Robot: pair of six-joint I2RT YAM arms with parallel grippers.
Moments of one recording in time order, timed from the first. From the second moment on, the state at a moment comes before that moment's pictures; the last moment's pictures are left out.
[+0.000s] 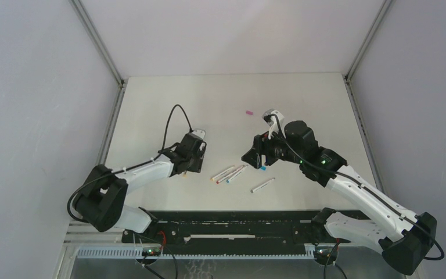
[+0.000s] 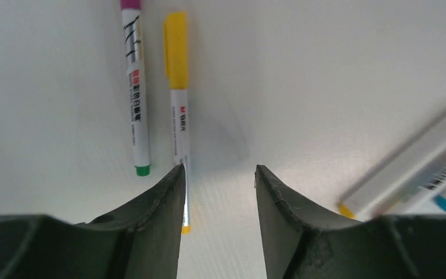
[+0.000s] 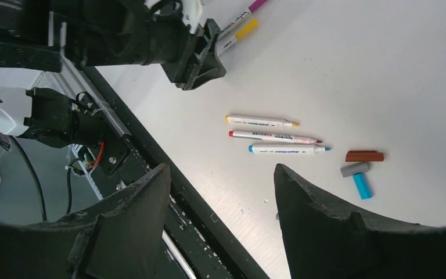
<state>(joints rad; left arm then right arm) -0.61 1.43 0.71 -0.31 -0.27 -0.29 0.70 0.98 0.89 -0.40 -0.29 0.37</state>
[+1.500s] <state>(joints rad) -0.79 1.60 0.80 -0.11 0.02 -0.18 0.69 0.93 0.85 -0.40 -0.24 0.38</state>
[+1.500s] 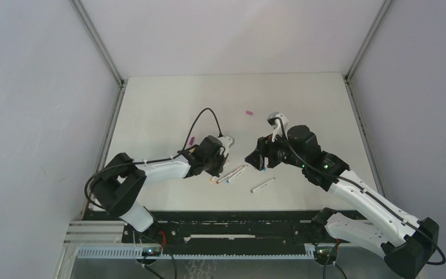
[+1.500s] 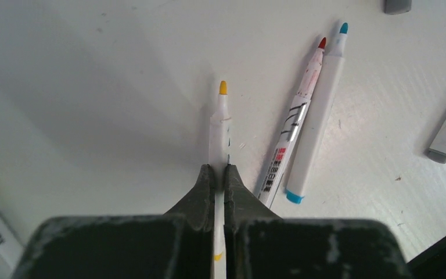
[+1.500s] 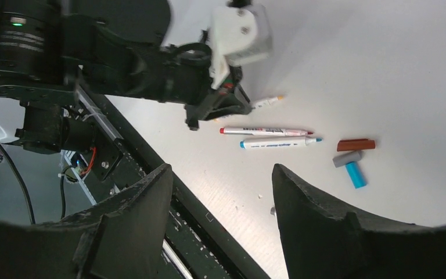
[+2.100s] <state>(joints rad) -0.79 1.01 0.54 0.30 0.25 -0.34 0.67 0.96 0.73 -0.15 -0.32 0.62</state>
